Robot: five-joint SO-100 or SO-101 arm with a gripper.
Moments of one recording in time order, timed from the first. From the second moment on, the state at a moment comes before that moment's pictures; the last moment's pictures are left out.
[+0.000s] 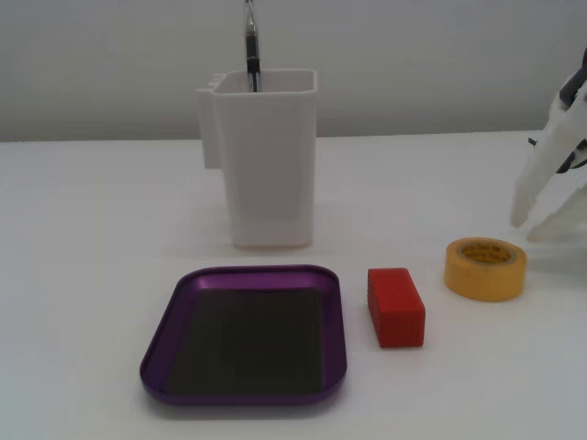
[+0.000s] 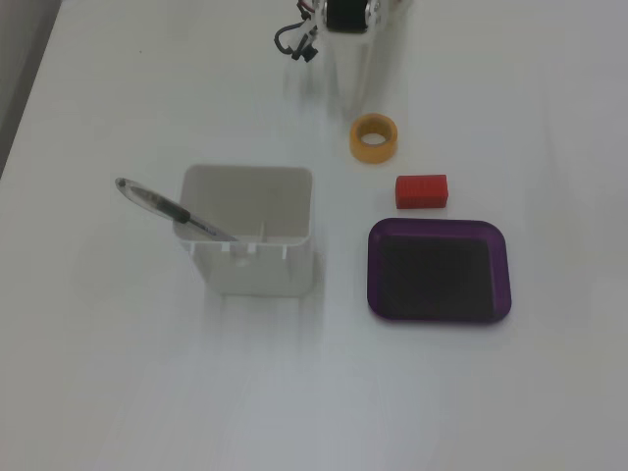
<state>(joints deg) 7.6 192.7 175.8 63.9 3.5</state>
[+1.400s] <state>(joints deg) 7.7 143.6 141.0 62.3 -1.7</state>
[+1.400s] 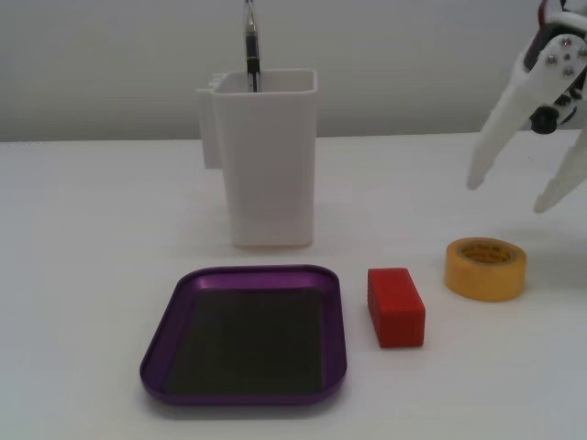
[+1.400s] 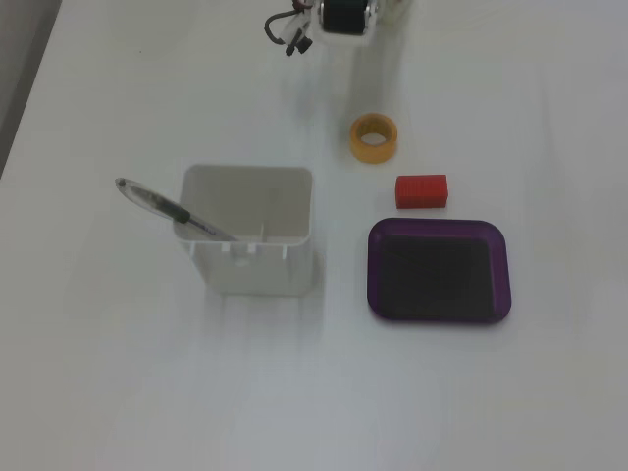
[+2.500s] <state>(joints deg) -3.2 122.1 141.2 52.6 -1.9</state>
